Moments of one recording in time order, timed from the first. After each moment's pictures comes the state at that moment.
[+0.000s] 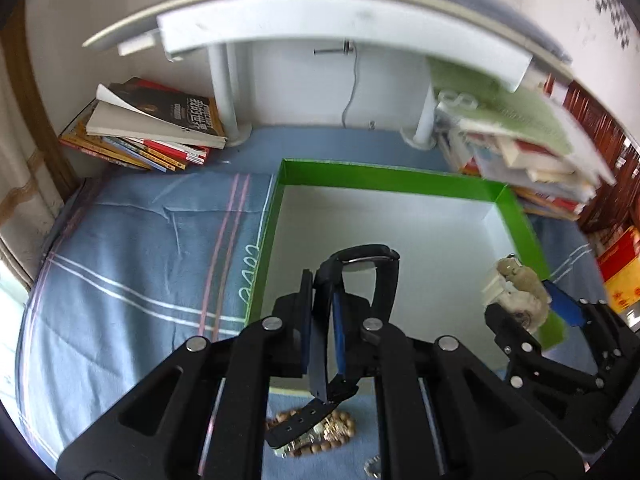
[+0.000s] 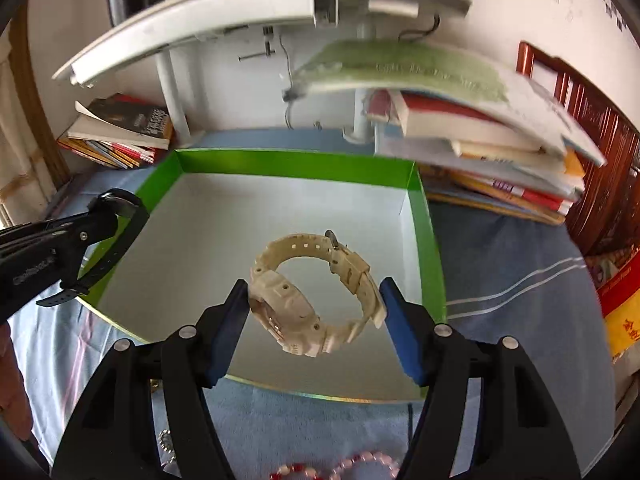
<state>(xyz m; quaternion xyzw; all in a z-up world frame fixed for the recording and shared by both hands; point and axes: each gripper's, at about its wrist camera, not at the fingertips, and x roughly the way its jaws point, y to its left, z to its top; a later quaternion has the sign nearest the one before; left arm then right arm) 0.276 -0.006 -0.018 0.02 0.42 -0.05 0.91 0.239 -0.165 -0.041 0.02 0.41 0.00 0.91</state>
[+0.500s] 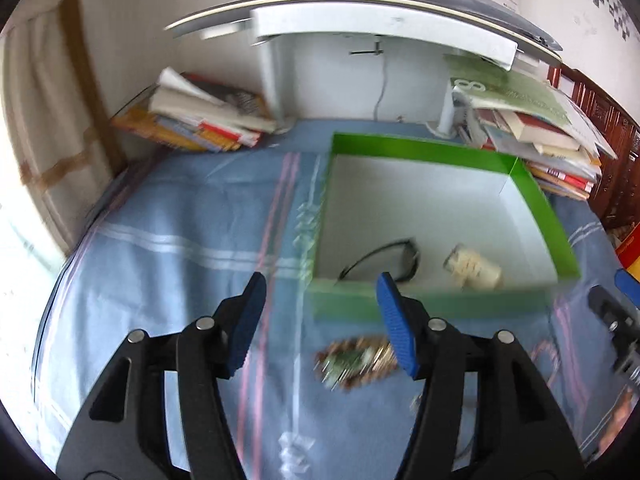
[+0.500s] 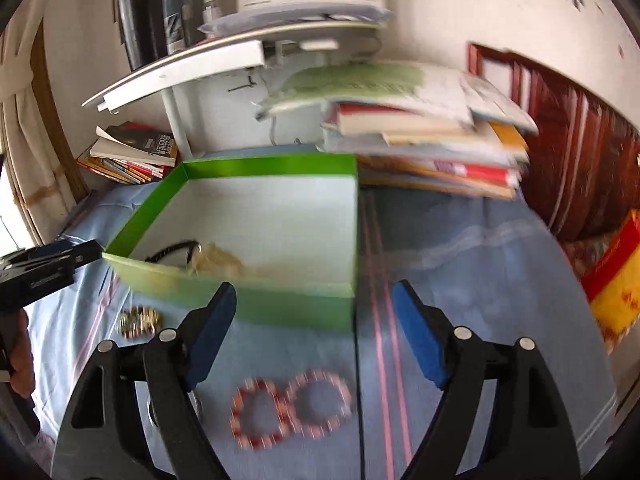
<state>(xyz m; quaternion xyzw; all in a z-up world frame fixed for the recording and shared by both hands) 0.189 0.038 -0.021 0.02 0.40 0.00 0.92 0.129 -0.215 -0.024 0.06 0.36 -0.01 0.93</state>
